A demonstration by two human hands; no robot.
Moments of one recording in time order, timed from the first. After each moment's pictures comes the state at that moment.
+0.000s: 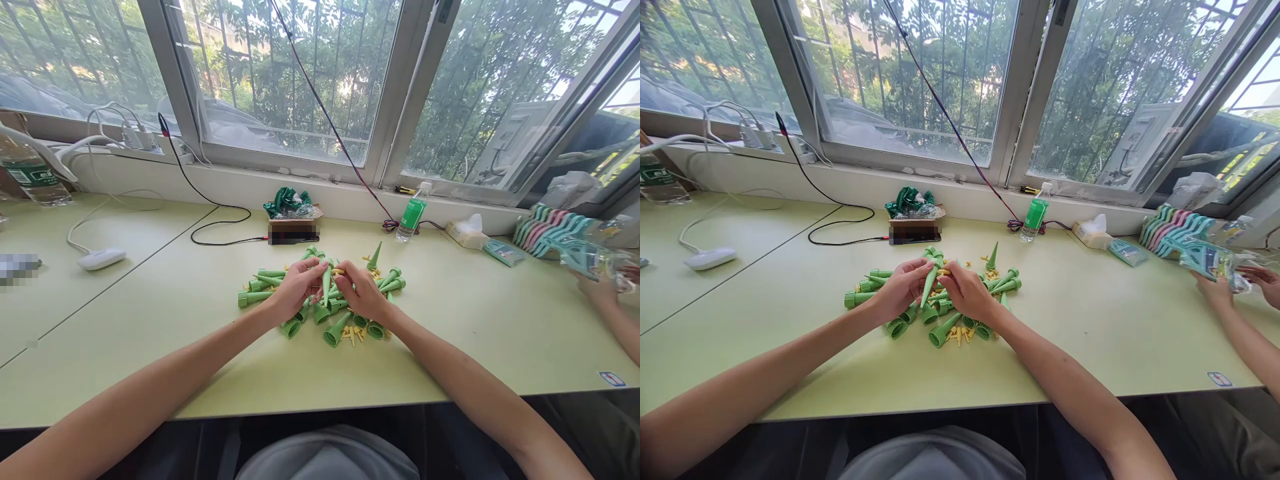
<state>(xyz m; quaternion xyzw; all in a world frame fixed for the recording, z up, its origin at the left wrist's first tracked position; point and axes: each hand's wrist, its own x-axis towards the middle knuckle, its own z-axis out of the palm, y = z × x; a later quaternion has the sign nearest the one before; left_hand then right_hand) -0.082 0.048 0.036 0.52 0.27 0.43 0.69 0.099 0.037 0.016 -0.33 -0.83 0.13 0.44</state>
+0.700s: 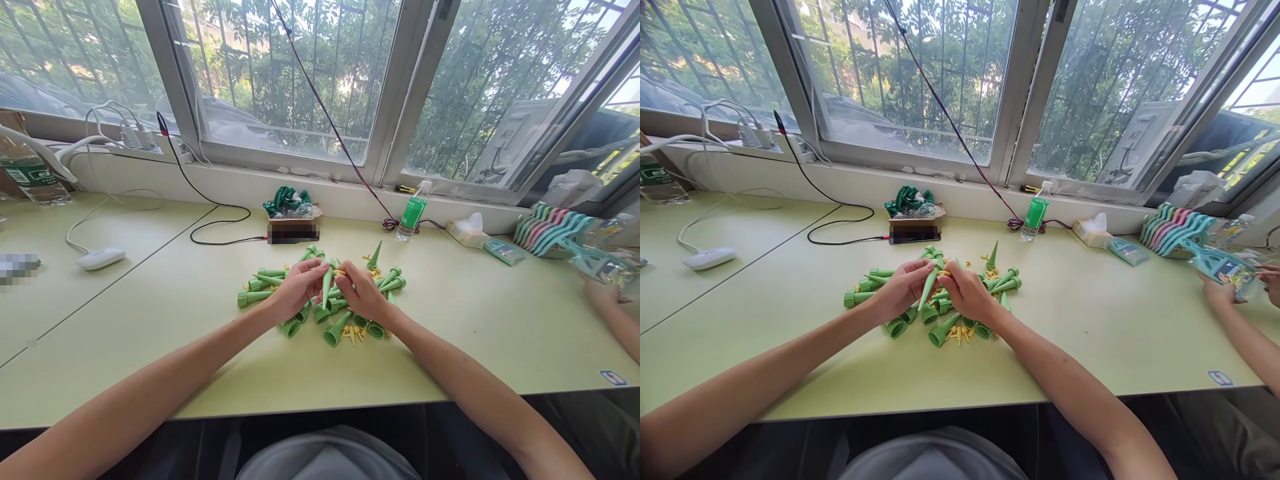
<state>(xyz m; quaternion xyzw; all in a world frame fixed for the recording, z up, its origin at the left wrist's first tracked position) -0.081 0.046 0.039 0.51 0.25 0.41 0.71 0.098 0.035 0.016 -0.33 -0.82 0.15 0.43</state>
